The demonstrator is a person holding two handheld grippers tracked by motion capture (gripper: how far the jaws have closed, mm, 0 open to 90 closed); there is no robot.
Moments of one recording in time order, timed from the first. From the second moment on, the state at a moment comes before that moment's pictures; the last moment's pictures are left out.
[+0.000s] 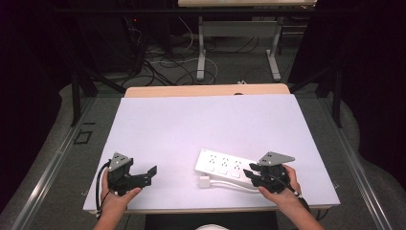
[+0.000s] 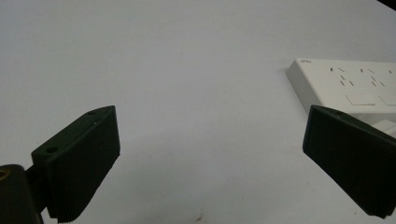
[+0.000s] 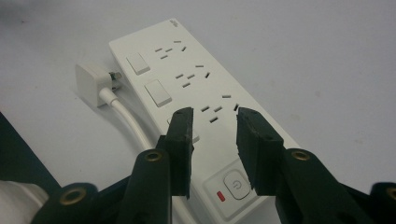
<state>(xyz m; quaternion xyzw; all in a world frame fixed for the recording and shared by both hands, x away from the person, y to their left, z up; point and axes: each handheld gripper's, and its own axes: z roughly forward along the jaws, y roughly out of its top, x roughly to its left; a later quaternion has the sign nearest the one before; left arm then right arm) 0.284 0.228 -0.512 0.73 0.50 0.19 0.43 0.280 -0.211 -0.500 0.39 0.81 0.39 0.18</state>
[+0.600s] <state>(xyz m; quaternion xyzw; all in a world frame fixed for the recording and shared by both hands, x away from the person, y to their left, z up) 0.285 0.228 -0.512 0.73 0.50 0.19 0.43 0.286 -0.209 -0.513 0.40 0.82 0.38 0.16</state>
